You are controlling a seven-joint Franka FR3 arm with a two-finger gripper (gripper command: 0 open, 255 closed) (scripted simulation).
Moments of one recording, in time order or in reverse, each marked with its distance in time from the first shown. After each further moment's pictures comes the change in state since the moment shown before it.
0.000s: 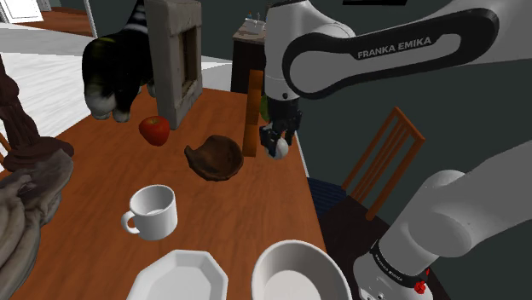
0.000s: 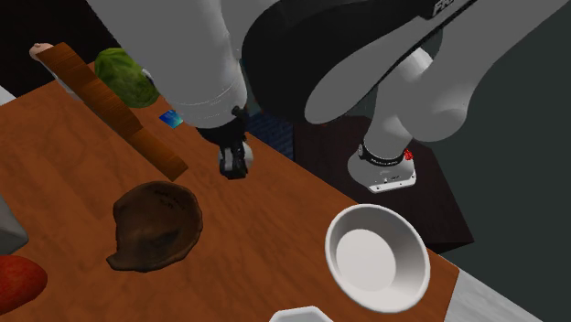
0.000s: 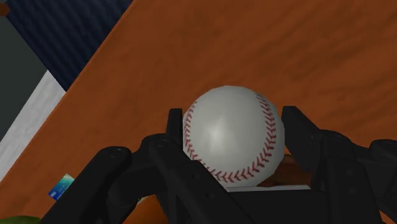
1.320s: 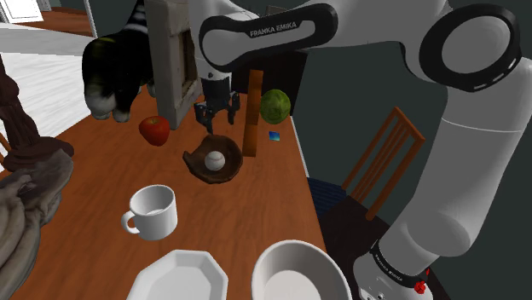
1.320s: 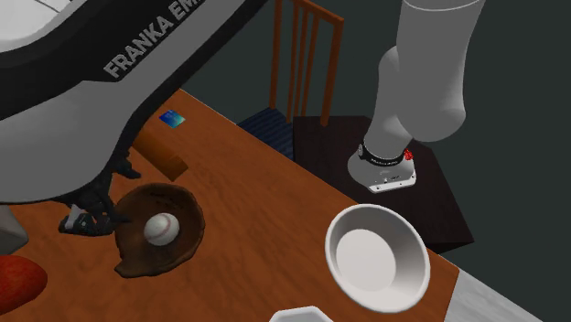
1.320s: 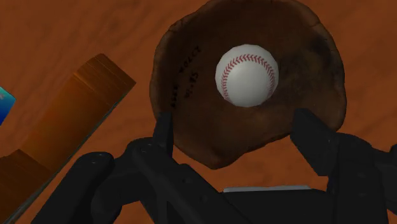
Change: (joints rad) arm -0.012 0.669 0.064 0.684 -0.203 -0.051 0.146
